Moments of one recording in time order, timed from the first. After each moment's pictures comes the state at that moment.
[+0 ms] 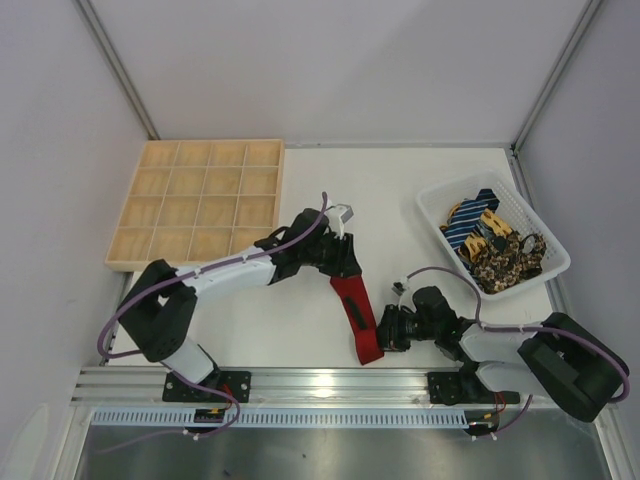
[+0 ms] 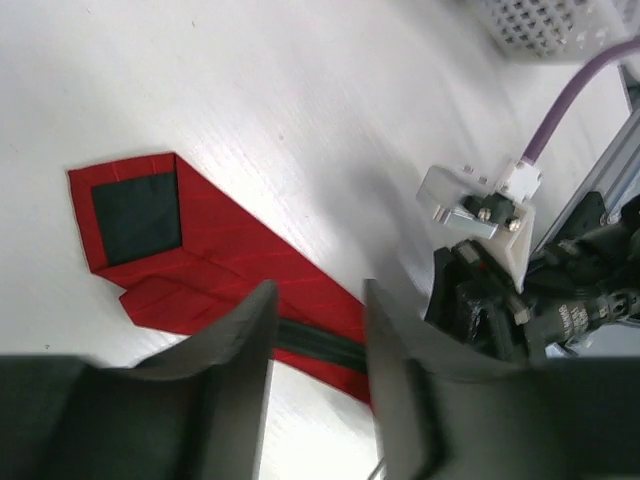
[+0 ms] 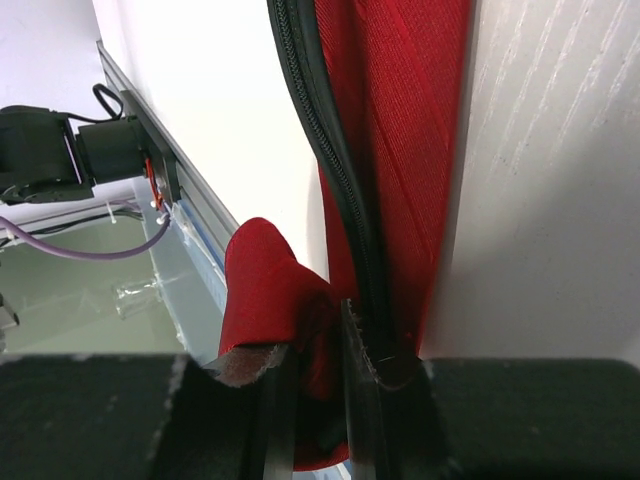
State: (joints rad) left arm -0.78 1.58 0.99 -0.07 0.28 -0.47; right arm 0.71 1.18 0.08 0.45 -0.57 0.97
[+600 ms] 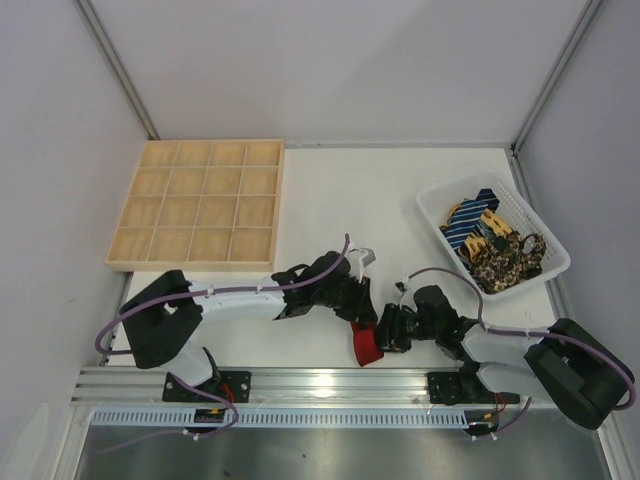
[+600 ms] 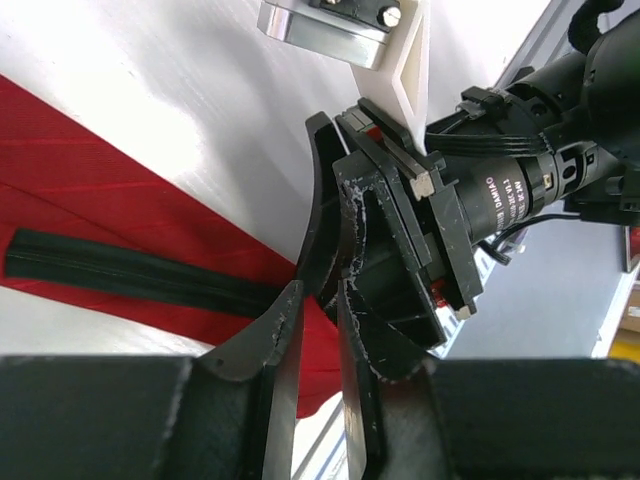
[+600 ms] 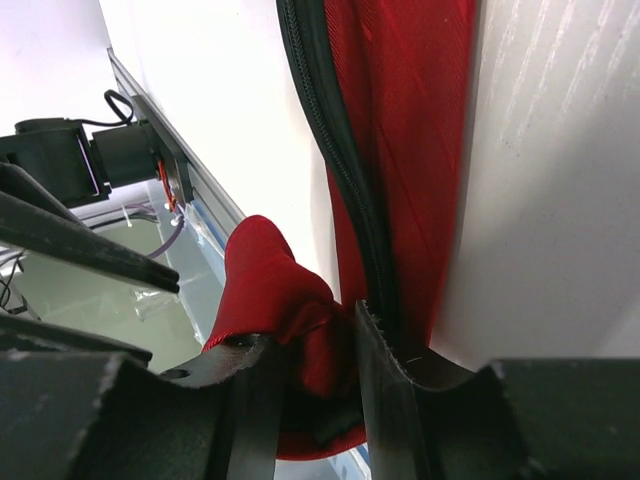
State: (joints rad) left arm -1.04 1.56 0.82 0.07 0.30 -0.67; right arm 0.70 1.16 0.09 0.41 -0.60 1.02
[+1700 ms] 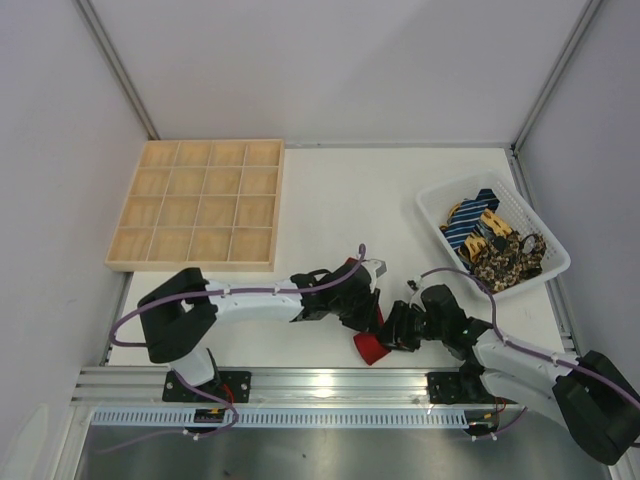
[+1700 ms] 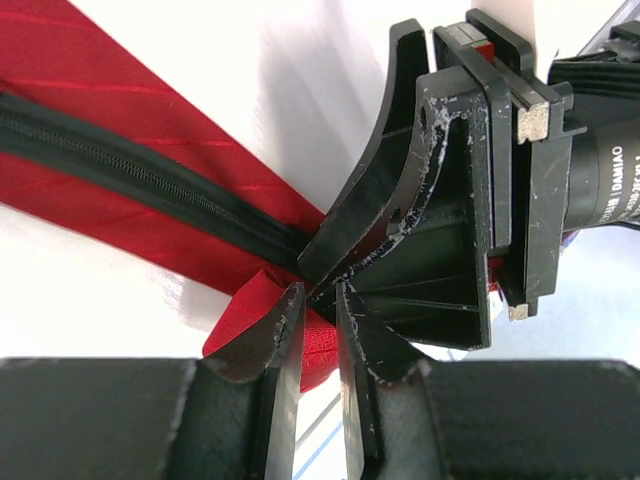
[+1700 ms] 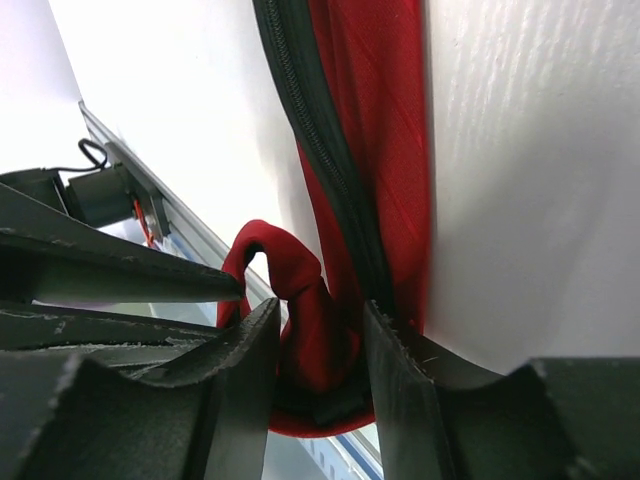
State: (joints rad) left arm -1.13 1.65 0.95 -0.12 0.18 -0.73; right arm 0.65 0.94 0.11 0.10 -0.51 0.99
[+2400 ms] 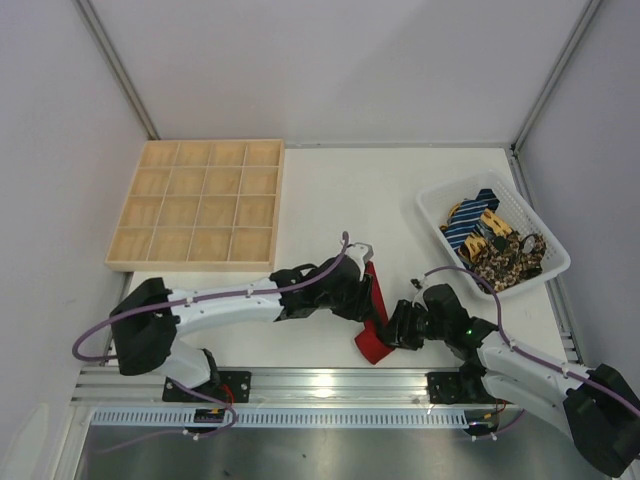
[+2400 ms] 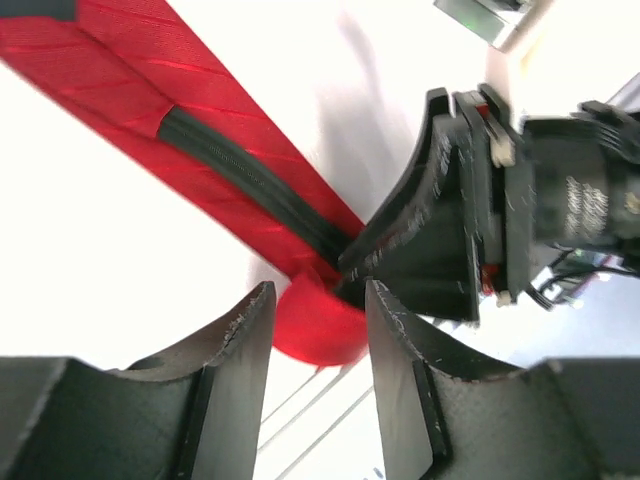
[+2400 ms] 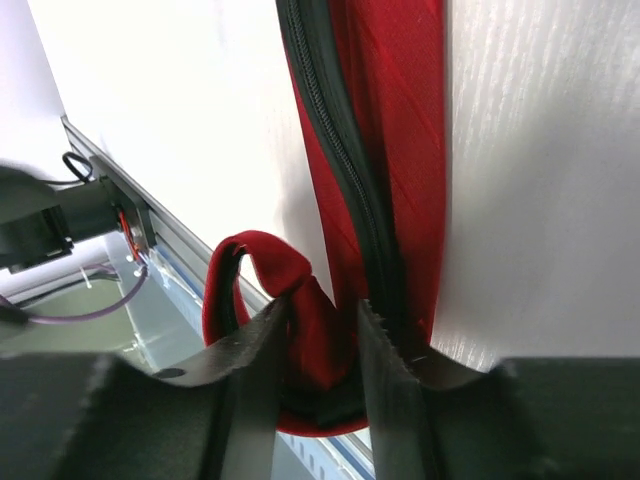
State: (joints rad) left arm -1.13 1.50 0.97 -0.24 -0.02 -0.71; right arm 0.64 0.84 0.13 -0.03 -0.45 0.95
